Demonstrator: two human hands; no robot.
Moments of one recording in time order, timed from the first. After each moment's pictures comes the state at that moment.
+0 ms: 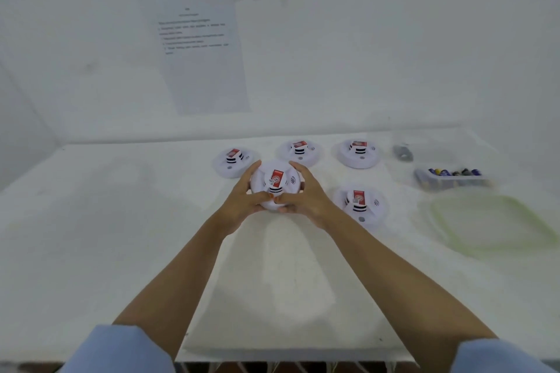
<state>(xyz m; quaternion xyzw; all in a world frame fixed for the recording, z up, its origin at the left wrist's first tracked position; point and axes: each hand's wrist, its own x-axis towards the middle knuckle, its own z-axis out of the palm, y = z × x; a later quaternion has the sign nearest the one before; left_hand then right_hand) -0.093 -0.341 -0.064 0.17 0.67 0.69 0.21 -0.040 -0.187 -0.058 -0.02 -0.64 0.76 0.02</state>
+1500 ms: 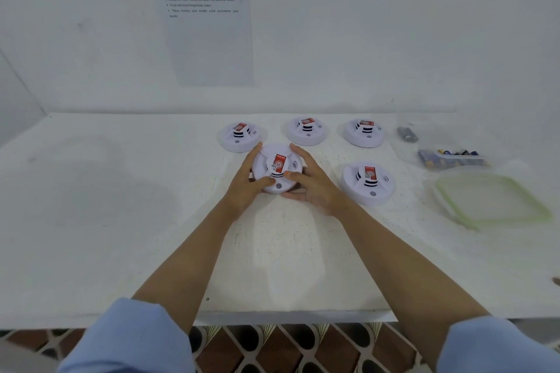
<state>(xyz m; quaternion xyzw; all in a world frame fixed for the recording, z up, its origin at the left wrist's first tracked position) -0.082 -0.358 -0.080 0.23 0.72 0.65 0.10 -0.036 -0.196 -0.076 -0.03 -0.65 0.76 -0.03</state>
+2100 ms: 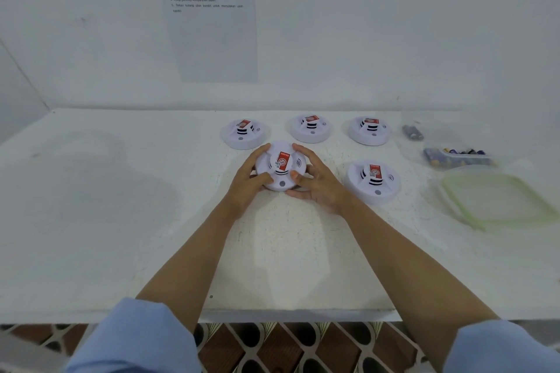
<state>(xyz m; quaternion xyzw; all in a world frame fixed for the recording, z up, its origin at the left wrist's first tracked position) -0.087 -0.364 -0.093 0.21 0.68 0.69 0.13 -0.030 -0.197 -0.080 0.00 -0.66 0.75 -0.03</state>
